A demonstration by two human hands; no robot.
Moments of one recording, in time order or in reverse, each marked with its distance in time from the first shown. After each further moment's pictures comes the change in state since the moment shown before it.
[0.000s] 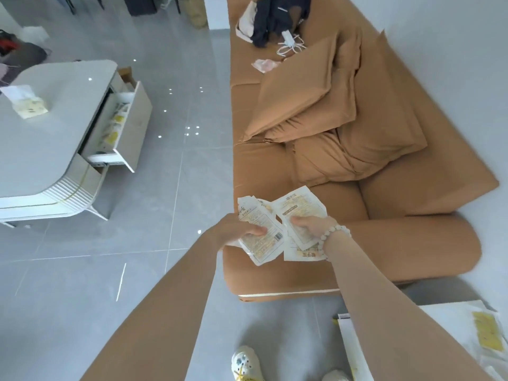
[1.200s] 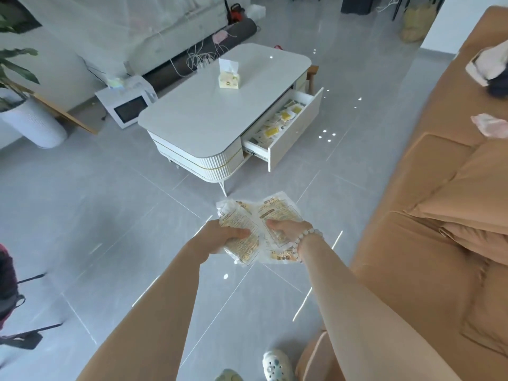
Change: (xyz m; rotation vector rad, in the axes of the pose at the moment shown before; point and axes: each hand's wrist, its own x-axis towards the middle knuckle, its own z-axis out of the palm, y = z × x) left_hand -0.020 -0.126 -0.345 -0.706 0.633 -0.119; right_hand 0.029 -0.251 0.381 -0.489 -0.505 -0.153
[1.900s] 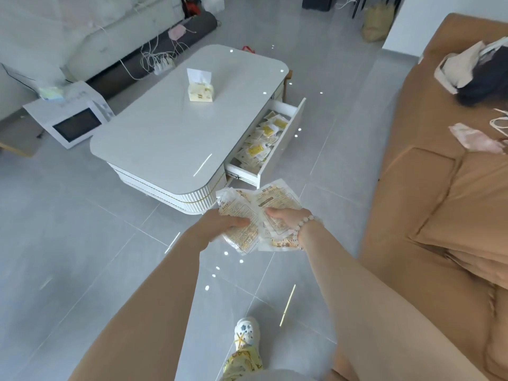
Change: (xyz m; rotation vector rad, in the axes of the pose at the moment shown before) left_hand 0.190 0.156 -0.093 0.072 -0.182 0.060; right_hand 0.112 -0.206 0.034 0.014 0.146 0.001
